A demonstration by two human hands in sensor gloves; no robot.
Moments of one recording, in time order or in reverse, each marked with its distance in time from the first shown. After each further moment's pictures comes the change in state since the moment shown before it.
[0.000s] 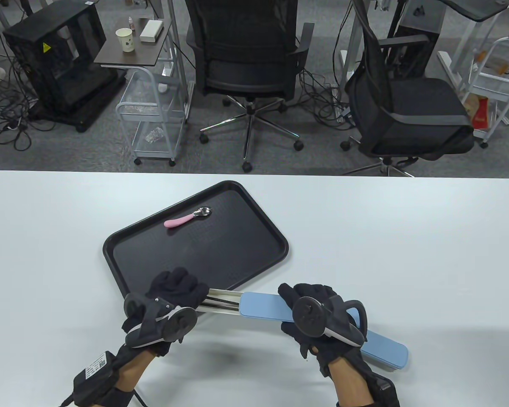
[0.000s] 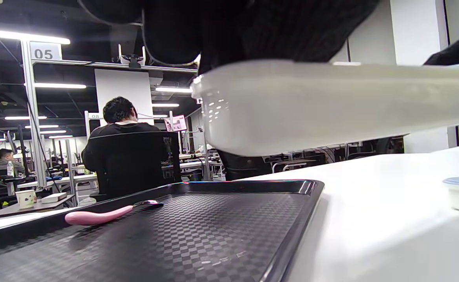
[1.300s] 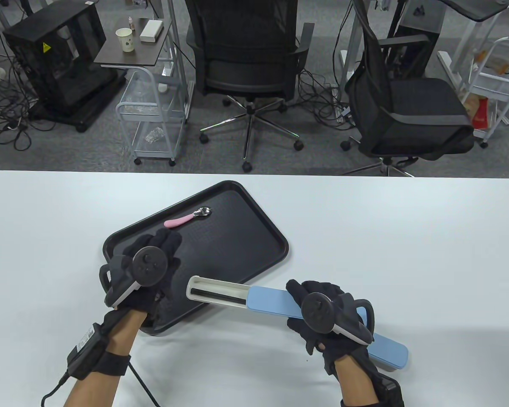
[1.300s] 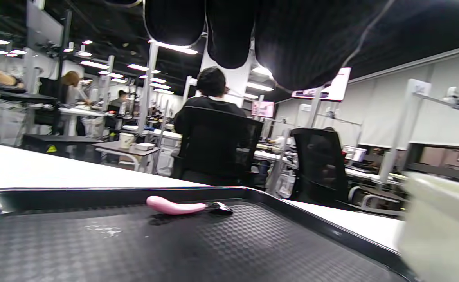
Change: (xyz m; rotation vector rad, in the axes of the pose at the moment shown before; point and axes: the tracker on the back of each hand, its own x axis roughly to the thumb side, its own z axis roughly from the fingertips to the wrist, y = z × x) left_hand -0.084 0.021 -0.050 -0.091 0.434 0.244; right_hand -0.016 -0.006 0.002 -0.017 0.047 -0.027
